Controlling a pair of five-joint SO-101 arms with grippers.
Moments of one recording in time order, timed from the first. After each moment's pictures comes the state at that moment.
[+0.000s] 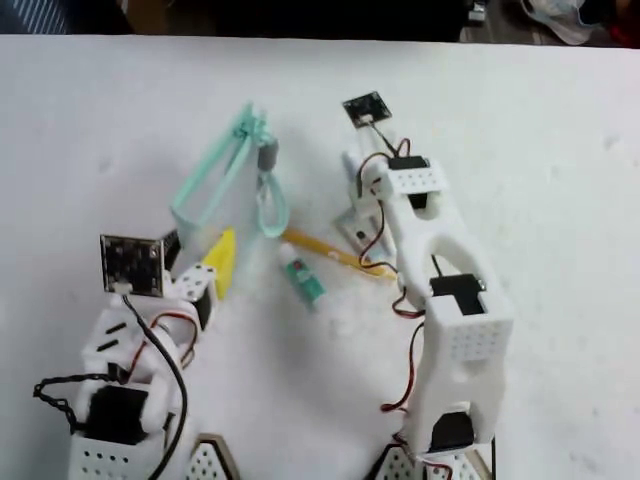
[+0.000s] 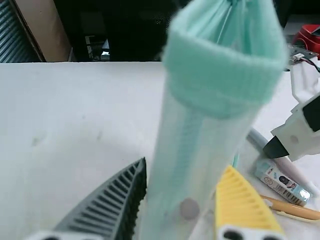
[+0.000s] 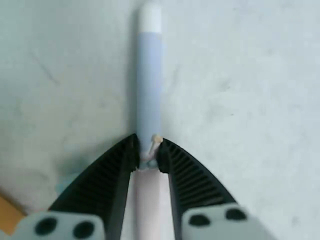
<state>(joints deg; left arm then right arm) 2.0 -96.9 80.9 46.9 5.4 -10.2 29.3 -0.7 46.6 15.8</state>
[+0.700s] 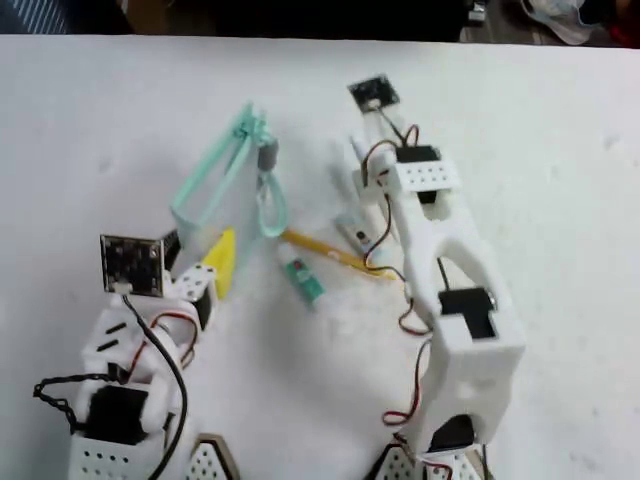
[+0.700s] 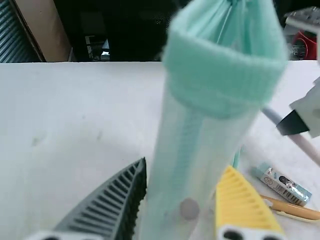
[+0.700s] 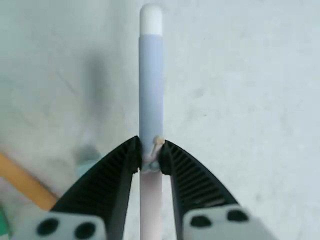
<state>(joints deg) 2.0 -96.9 80.9 46.9 5.4 -10.0 16.9 -0.7 52.9 15.9</state>
